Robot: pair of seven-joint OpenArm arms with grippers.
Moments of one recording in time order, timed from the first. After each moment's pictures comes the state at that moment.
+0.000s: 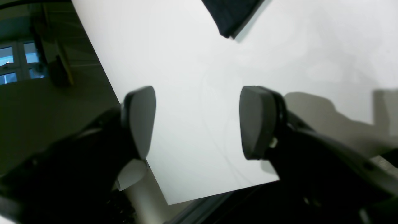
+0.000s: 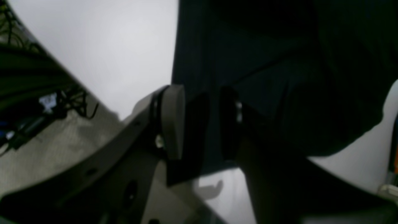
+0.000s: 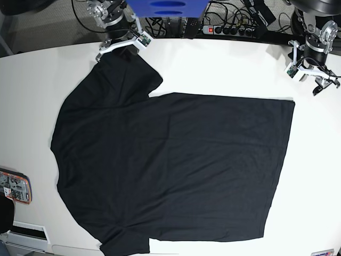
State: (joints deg) left arm 43.3 -19.8 -28.6 113.4 37.3 -27.8 9.9; right arm -42.9 15.9 -19.0 110.9 -36.9 11.1 -24.7
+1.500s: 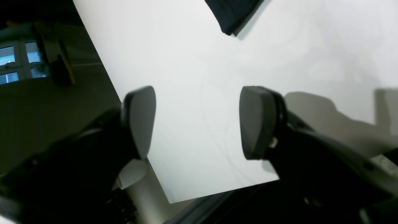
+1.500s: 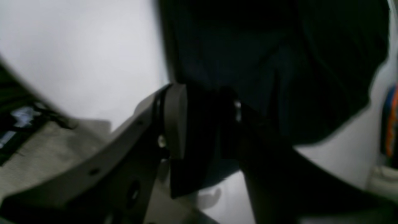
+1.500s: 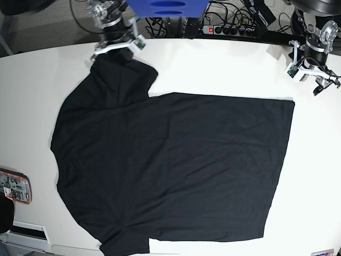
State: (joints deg) left arm 43.3 -19.8 -28.6 113.3 37.7 -27.8 9.9; right arm -43.5 15.5 -17.0 105.3 -38.2 6.8 -23.1
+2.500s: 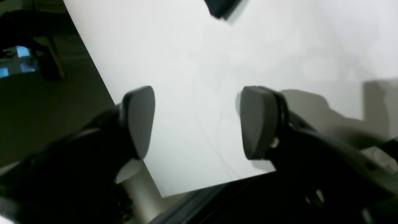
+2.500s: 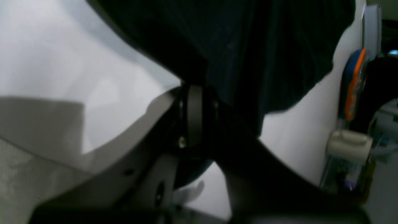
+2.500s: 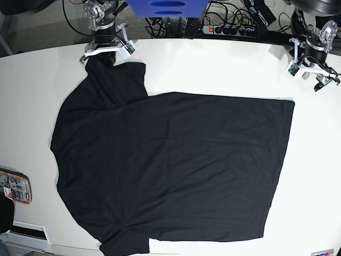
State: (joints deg) left arm 42.4 -20.1 -27.2 109.4 37.8 -27.5 10.6; right arm -42.5 15.6 -15.7 102.1 -42.7 3.6 -28.7
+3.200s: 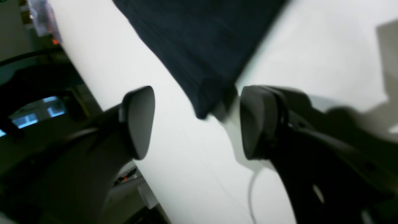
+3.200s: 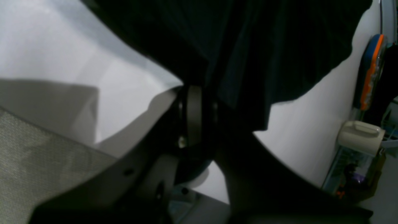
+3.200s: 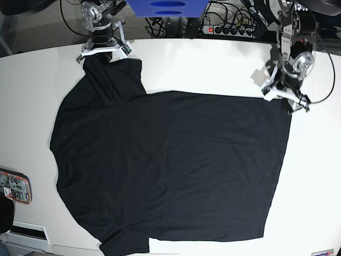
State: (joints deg) left arm 23.6 -21.3 -10.4 94.3 53.1 -26.7 9.9; right arm -42.9 16.1 -15.5 105.3 -40.6 6.2 -32.7
